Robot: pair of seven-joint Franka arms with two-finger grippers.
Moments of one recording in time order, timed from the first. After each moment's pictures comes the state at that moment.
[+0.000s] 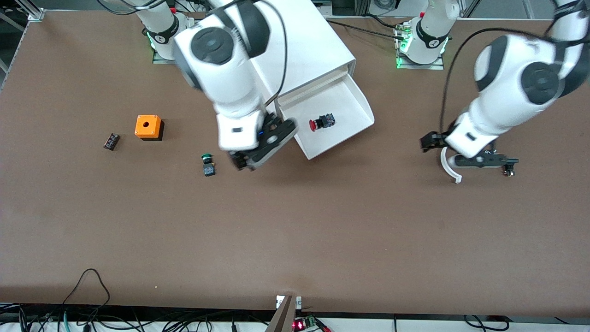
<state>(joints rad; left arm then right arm) 0.08 0.14 -0.33 -1.93 -0.01 2.03 -0.34 0.54 0.52 0.05 -1.22 -0.03 1.92 -0.01</state>
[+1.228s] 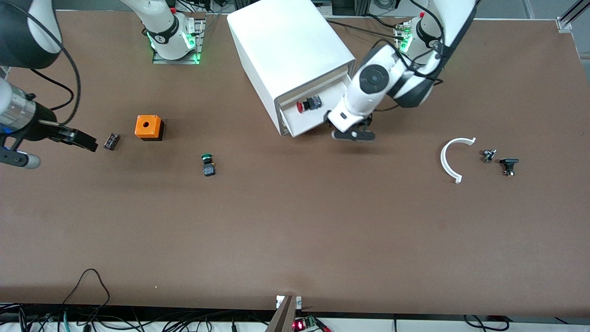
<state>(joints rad) -0.14 0.28 -0.57 -2.15 -0.01 2.32 -0.64 0.08 0.16 -0.08 -1.55 -0.04 1.66 0.24</state>
